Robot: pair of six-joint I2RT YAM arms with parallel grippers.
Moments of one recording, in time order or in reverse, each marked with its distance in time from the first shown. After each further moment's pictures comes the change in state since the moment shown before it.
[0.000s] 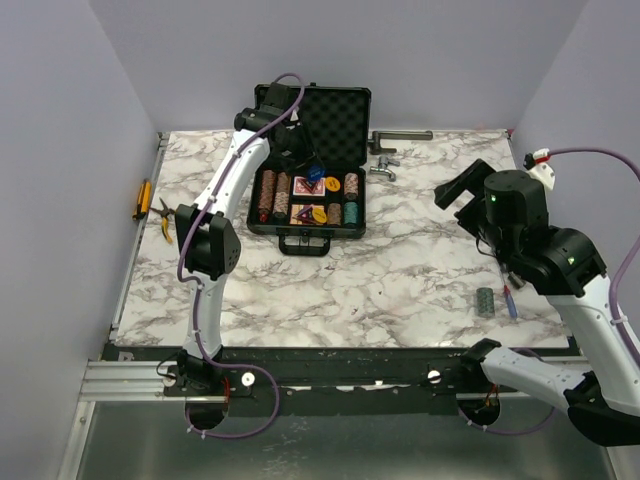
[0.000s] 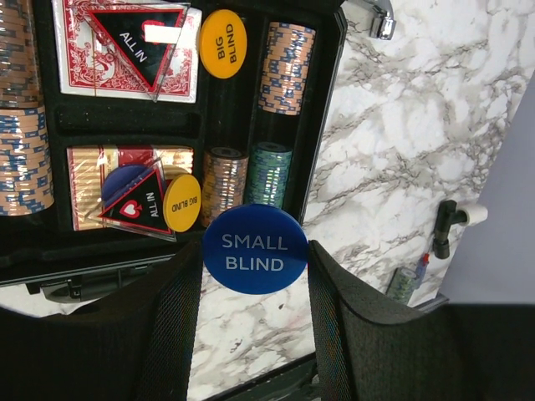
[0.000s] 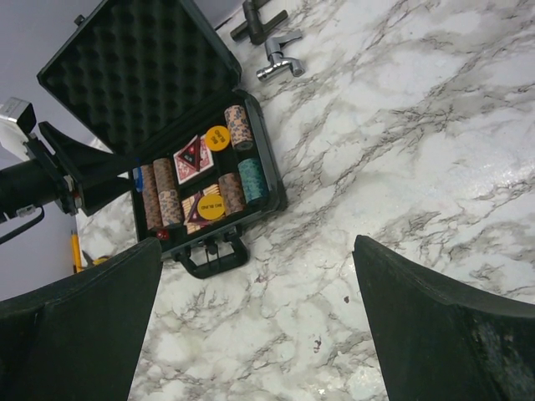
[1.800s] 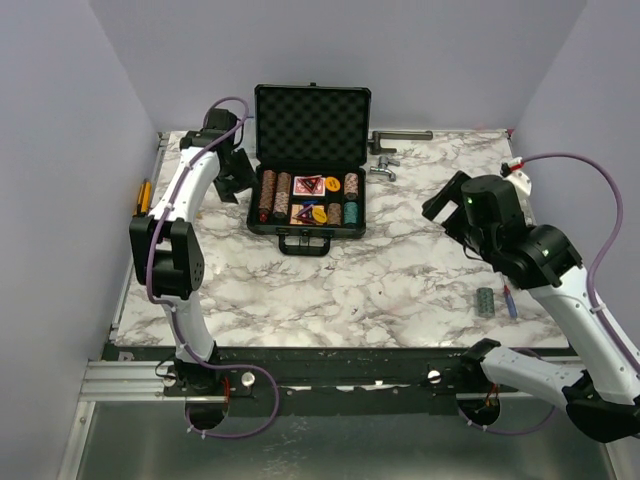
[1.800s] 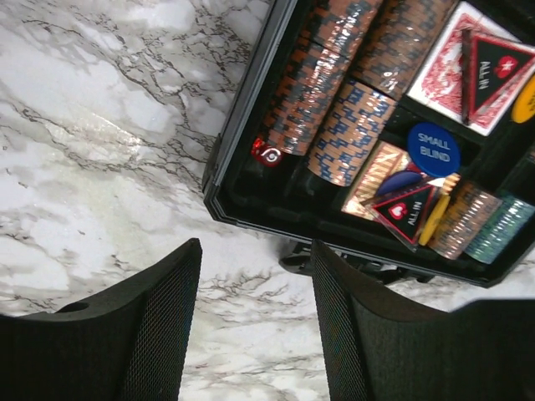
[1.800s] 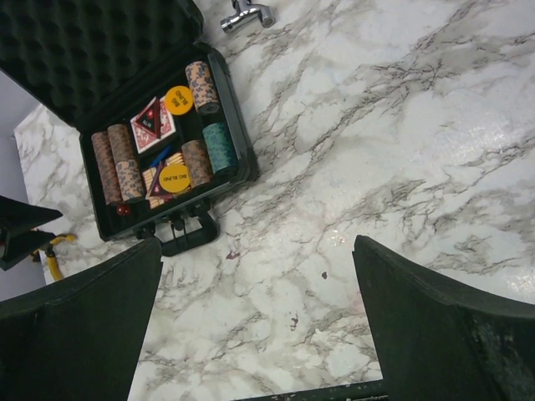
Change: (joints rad) left arm 0.238 -0.299 -0.522 0.055 -0.233 0.129; right arm 0.000 0.018 -0.103 -0.005 -0.042 0.026
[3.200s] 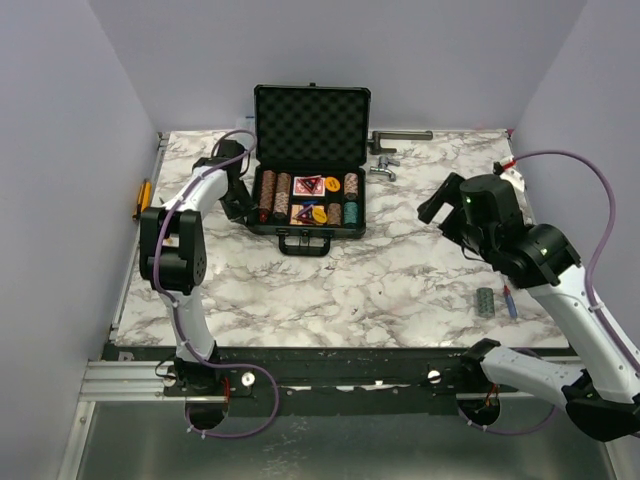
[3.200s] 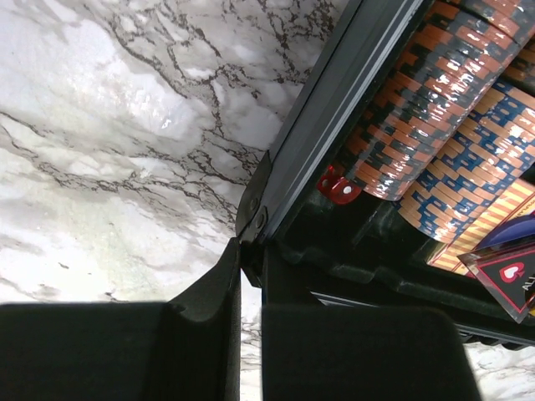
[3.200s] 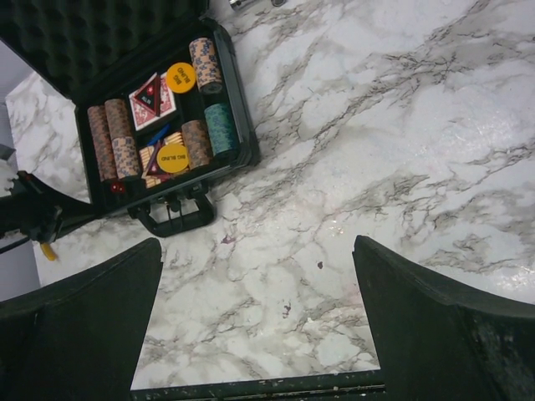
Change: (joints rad) left arm 0.006 0.080 -0.236 0.140 -0.040 -0.001; right arm 0.000 0.022 0.000 0.008 -0.055 -0.064
